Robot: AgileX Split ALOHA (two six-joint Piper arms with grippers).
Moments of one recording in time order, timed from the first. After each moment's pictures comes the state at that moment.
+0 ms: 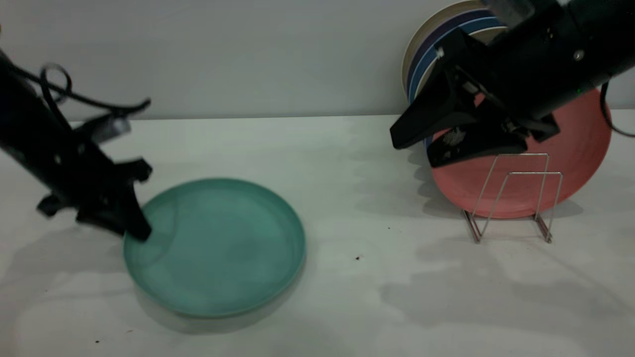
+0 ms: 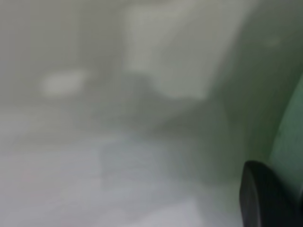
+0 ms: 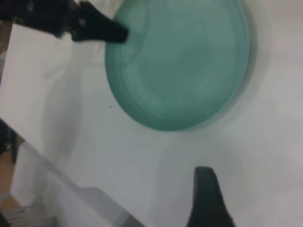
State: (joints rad) left arm 0.05 2.23 -1.26 -0.69 0.62 0.65; right arm 0.24 1.80 -0.94 1.27 0.70 -0.97
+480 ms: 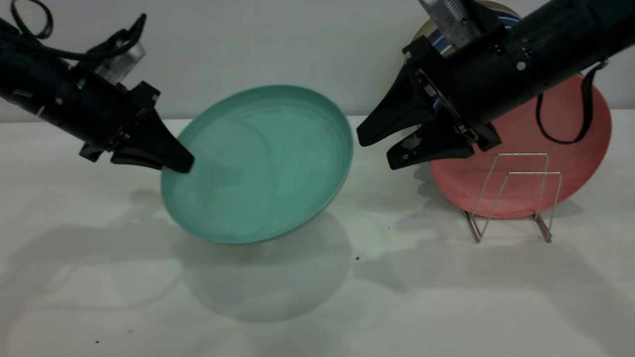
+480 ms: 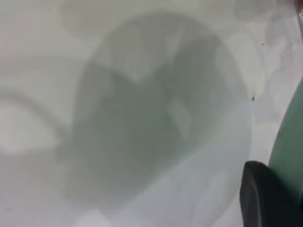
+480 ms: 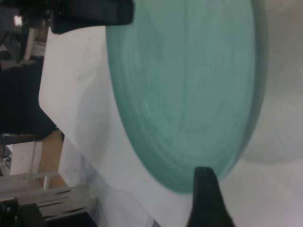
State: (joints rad) left arm 0.03 2.15 -1.27 -1.05 0.78 1.01; right arm 0.22 2.04 -1.17 1.30 0.87 -0.97
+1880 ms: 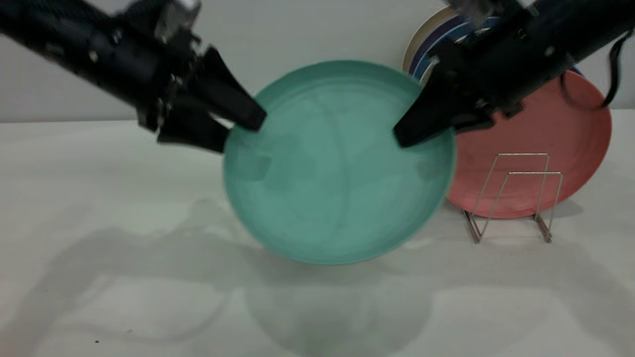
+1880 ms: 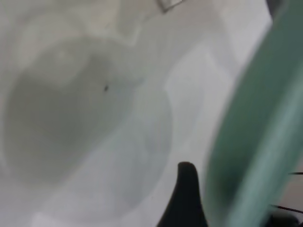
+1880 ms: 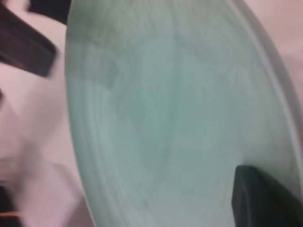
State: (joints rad) left arm -0.10 2.03 -1.27 -1.10 0.99 1.01; right arm 0.20 1.93 -1.18 1.08 0.80 -1.08
